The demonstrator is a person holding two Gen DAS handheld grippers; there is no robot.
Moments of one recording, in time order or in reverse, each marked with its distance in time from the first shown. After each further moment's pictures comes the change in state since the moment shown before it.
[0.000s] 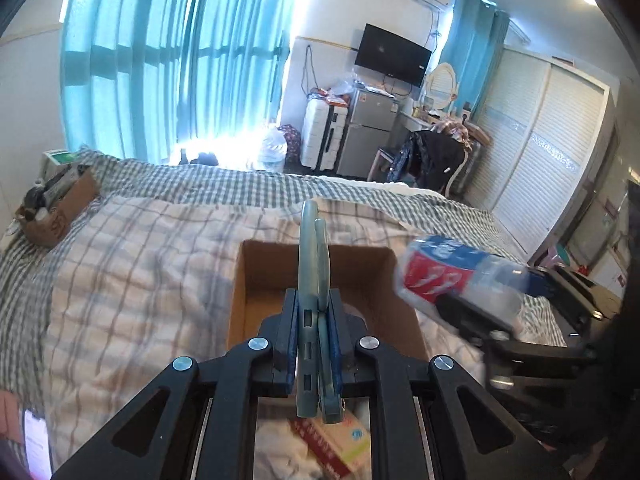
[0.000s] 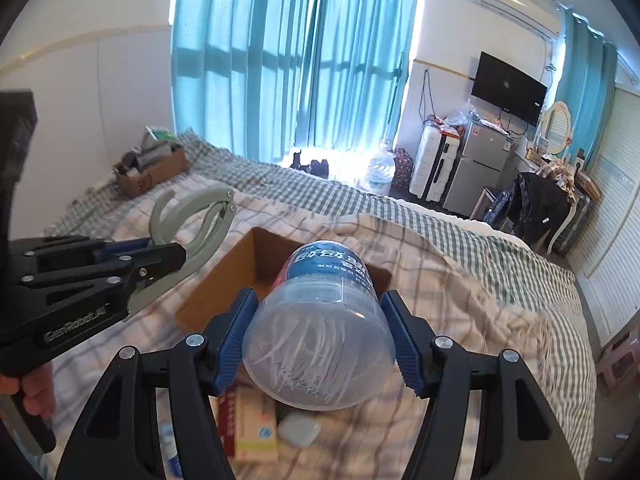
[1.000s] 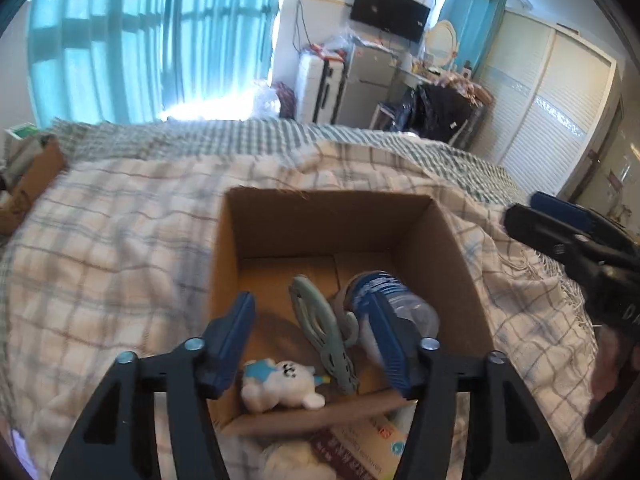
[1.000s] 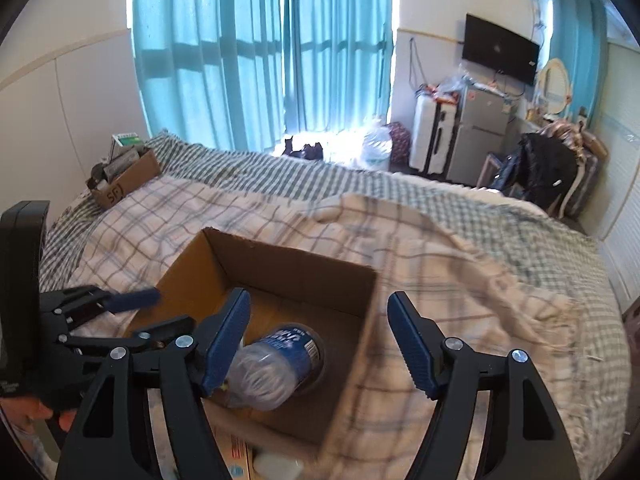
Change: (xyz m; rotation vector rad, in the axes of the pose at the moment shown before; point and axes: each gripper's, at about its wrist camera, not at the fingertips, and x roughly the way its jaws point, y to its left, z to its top) left arm 0.076 0.013 -0.031 0.043 0.135 0.002; right arm 0.060 -0.054 -0.009 0.129 0.034 0.034
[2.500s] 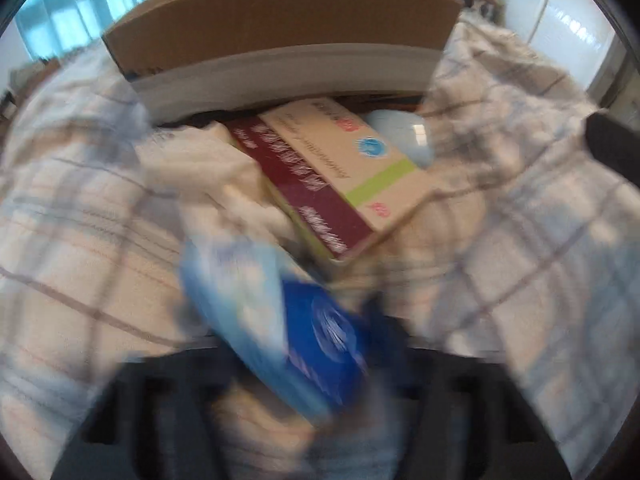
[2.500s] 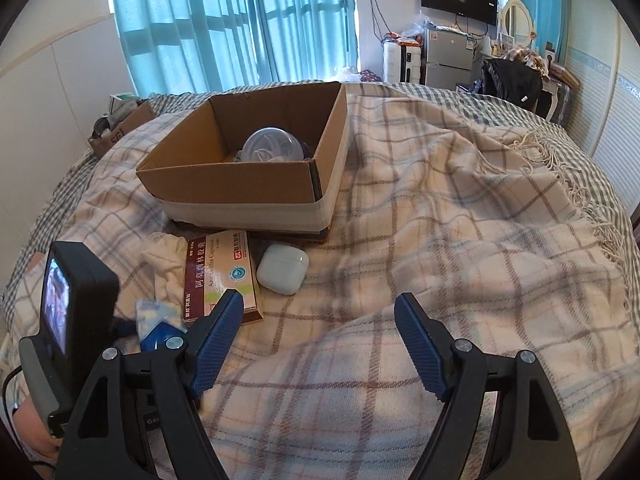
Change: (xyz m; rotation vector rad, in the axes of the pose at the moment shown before) left arm 0.018 -0.062 -0.204 0.069 0.326 0.079; right arm -0.065 0.004 -0.192 0.147 0.123 -0.020
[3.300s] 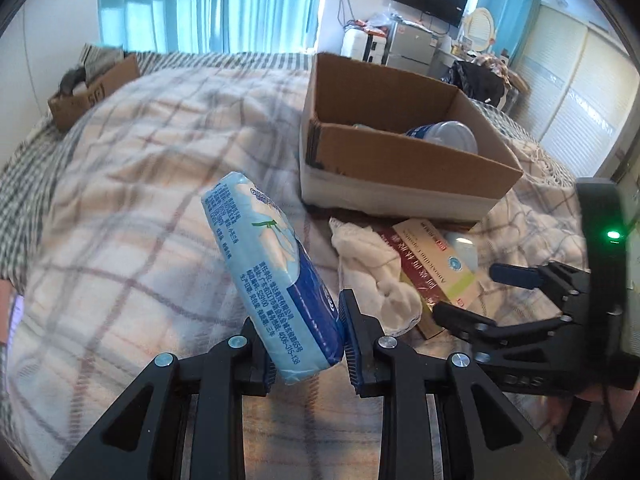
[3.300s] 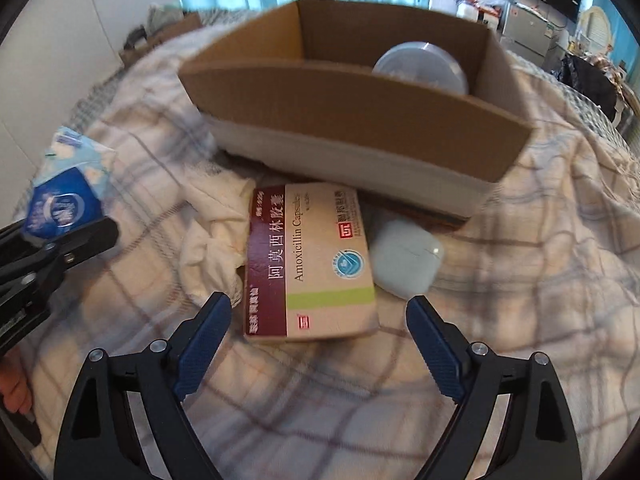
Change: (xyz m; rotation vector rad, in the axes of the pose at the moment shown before) left arm -0.073 0.103 0.010 -0.176 -0.227 0.015; right arm 0.101 0.085 0.008 -0.194 0.265 0.087
